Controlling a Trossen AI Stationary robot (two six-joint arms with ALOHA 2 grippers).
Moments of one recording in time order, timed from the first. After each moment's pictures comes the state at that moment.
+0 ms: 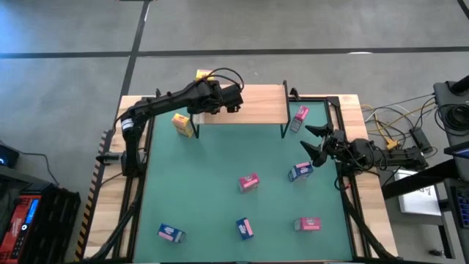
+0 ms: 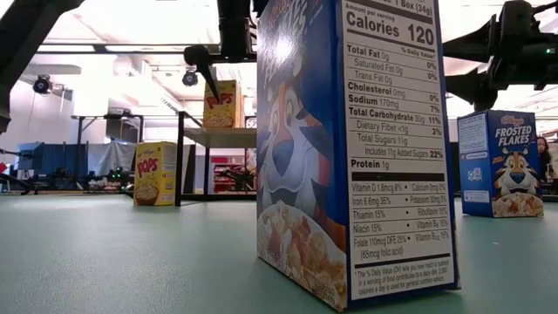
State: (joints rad) left arm 0.32 1.94 2.01 -1.39 -0.52 -1.21; right arm 0.03 0.03 0.01 0.21 0.44 0.15
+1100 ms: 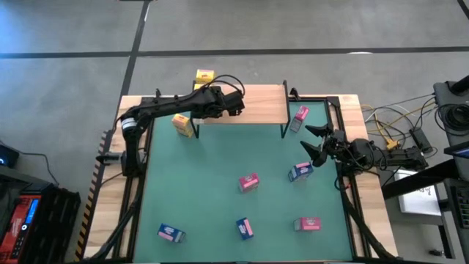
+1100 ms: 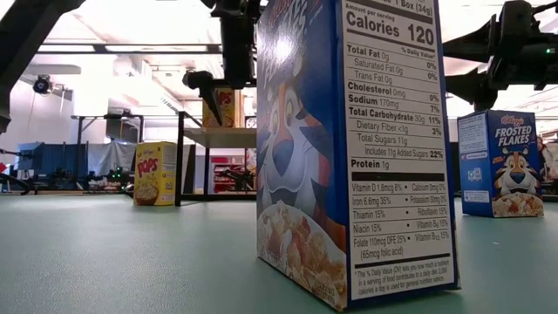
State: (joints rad) left arm 0.33 1.94 1.82 -1.20 -0.54 -1.23; right arm 0.03 0.03 0.01 0.21 0.44 0.15
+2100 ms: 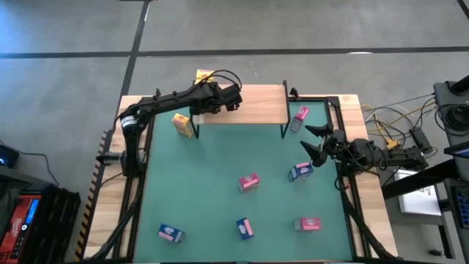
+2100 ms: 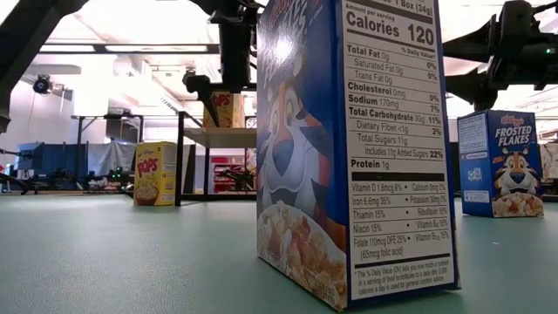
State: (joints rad) left arm 0.39 1.94 1.81 -1.19 -0.52 -1.22; right arm 0.03 0.03 0.01 0.21 0.44 0.15
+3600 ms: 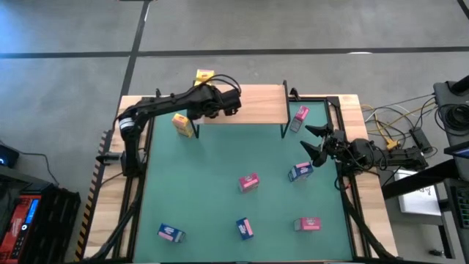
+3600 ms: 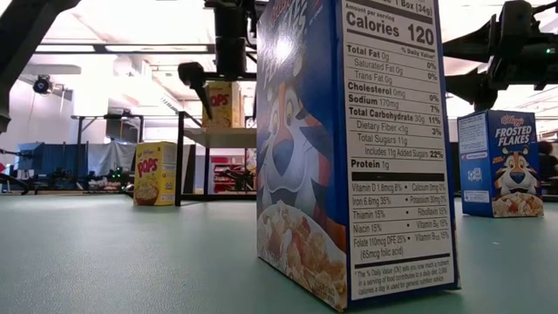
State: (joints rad) left arm 0.34 1.92 1.85 -1.31 -0.47 -1.31; right arm 0.03 0.03 0.01 0.21 0.44 0.15
